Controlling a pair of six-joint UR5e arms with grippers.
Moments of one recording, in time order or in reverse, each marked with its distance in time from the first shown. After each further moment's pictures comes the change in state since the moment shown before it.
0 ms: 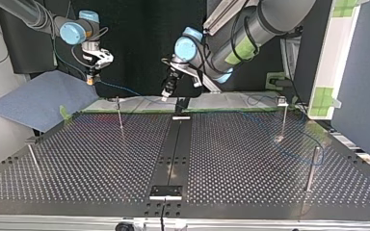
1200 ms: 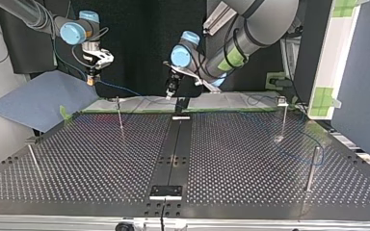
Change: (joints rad) left arm 0.004 -0.117 0.100 -0.119 -0.056 -0.023; right arm 0.002 0.000 -0.001 -0.002 -0.004 -0.001
